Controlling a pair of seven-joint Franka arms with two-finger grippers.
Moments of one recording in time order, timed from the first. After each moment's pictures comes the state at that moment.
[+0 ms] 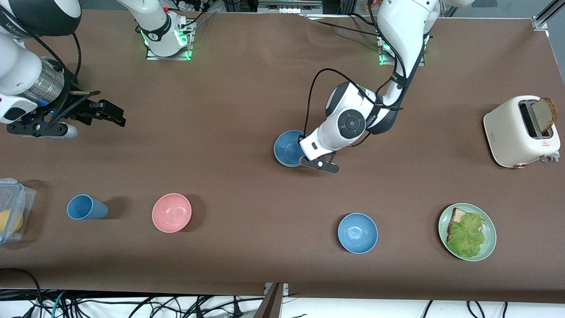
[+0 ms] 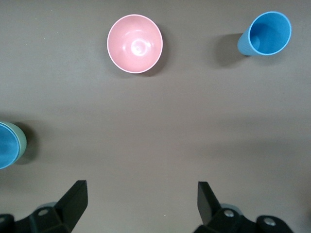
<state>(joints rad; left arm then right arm) -0.62 0.59 0.03 -1.70 -0.39 2.24 -0.15 0.14 0.06 -0.03 -1.66 0.07 1.69 0.15</state>
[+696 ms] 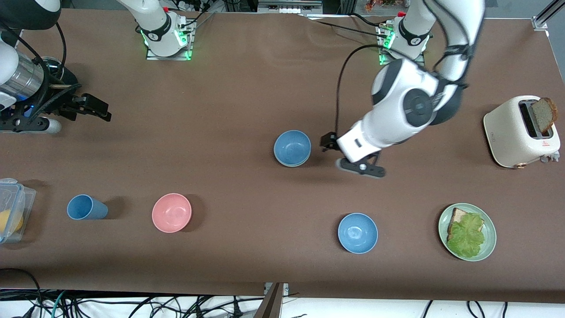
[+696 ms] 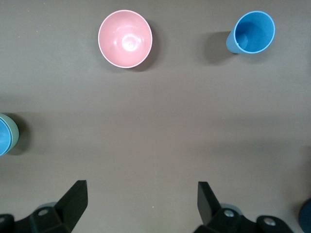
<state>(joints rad) -0.45 0.36 0.06 -1.56 -0.30 1.94 -0.15 0.13 0.06 -0.06 -1.63 0.07 1.62 0.10</state>
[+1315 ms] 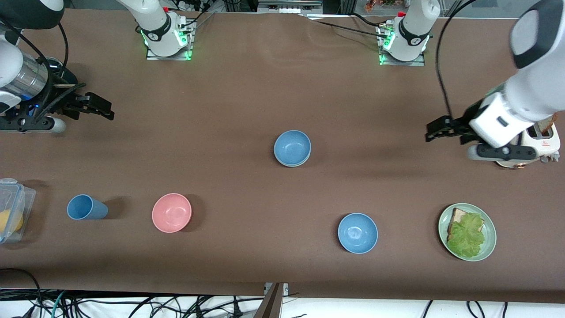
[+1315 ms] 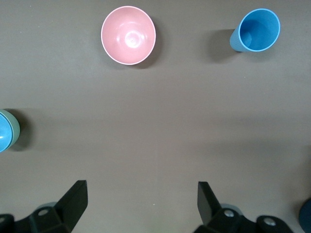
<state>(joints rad) -0.15 0.19 0.06 -1.47 -0.15 1.59 -0.07 0.13 0.06 -0.05 -1.62 0.07 1.62 0.10</state>
